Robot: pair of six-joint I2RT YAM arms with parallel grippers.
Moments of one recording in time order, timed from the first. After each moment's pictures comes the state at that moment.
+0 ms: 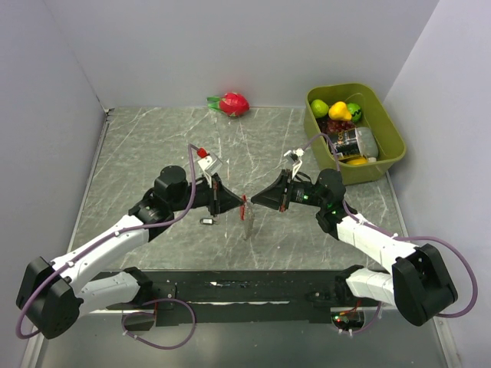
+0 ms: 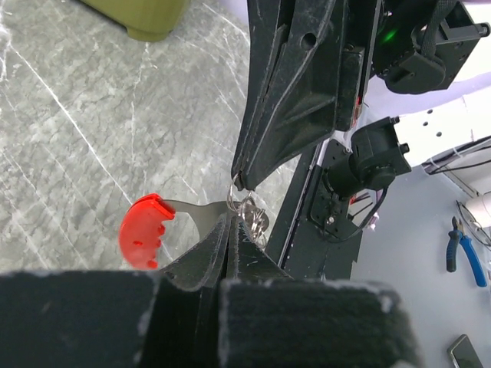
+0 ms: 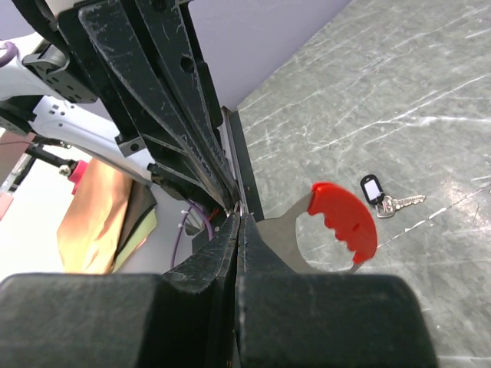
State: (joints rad) left arm -0.66 1.06 0.72 0.15 0.60 -0.38; right arm 0.46 1.15 0.54 0.65 -0.88 0.73
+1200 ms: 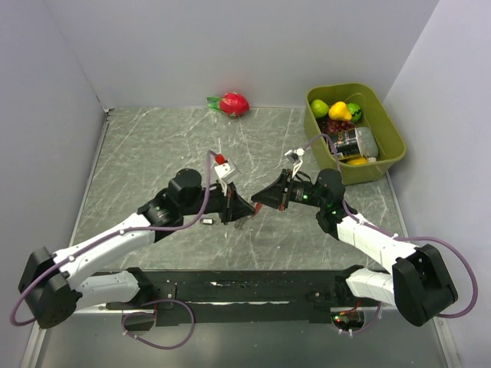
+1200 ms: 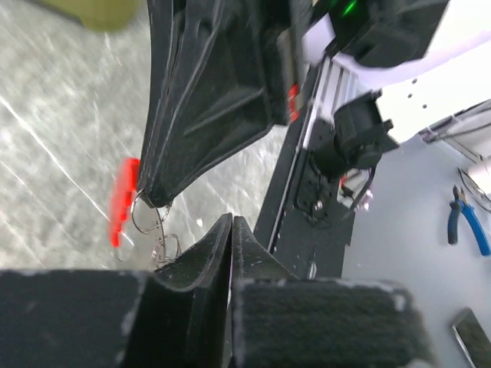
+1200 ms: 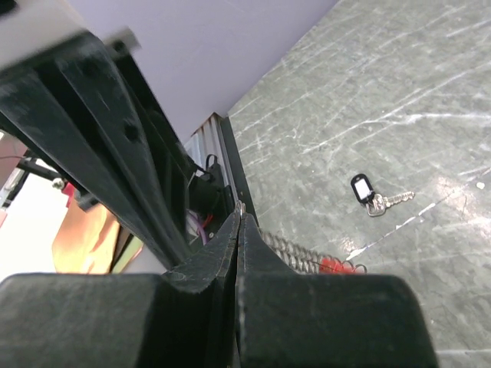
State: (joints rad) left arm -0.81 1.12 0.80 0.08 0.53 -0.32; right arm 0.46 1.15 0.54 0.62 -0.84 0.73
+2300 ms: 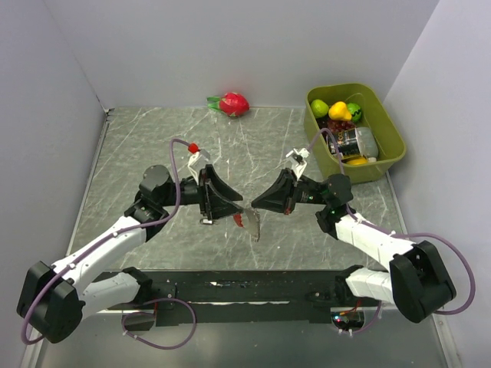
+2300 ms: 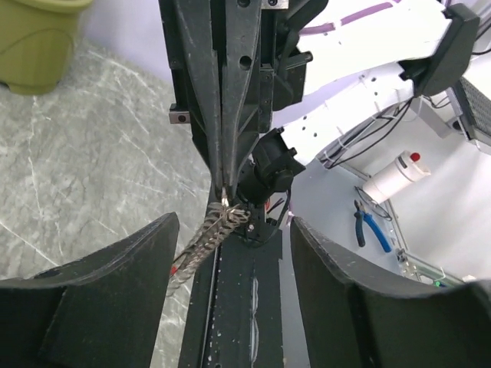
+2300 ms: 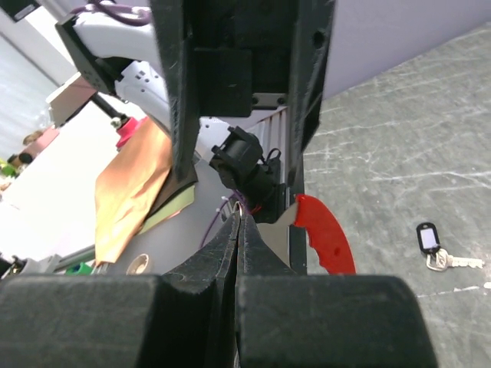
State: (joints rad) left arm -0.55 1.05 0.67 0.49 0.95 -0.62; right arm 0.46 1.18 0.54 1.02 -1.09 0.88
